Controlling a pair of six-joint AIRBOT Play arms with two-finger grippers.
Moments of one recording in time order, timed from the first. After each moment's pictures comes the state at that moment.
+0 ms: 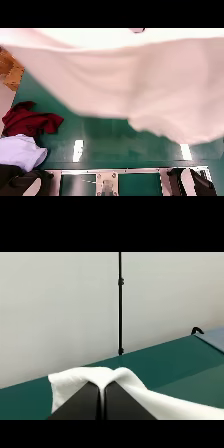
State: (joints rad) left arm 0.01 -0.82 2.04 1.10 -1.25 -1.41; right arm -0.63 -0.63 1.74 -0.57 1.08 1.31
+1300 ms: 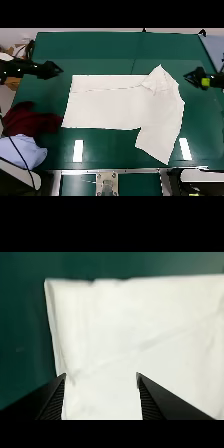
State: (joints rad) left arm 0.27 -1.81 1.65 0.70 -1.30 -1.11; right arm -0.58 -1.46 1.22 -0.72 1.09 1.16
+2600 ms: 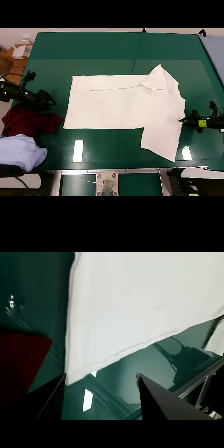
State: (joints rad) left arm 0.34 -1.48 1.14 0.89 -1.50 -1.19; right arm -0.84 -1.49 0.81 -0.88 1.18 1.06
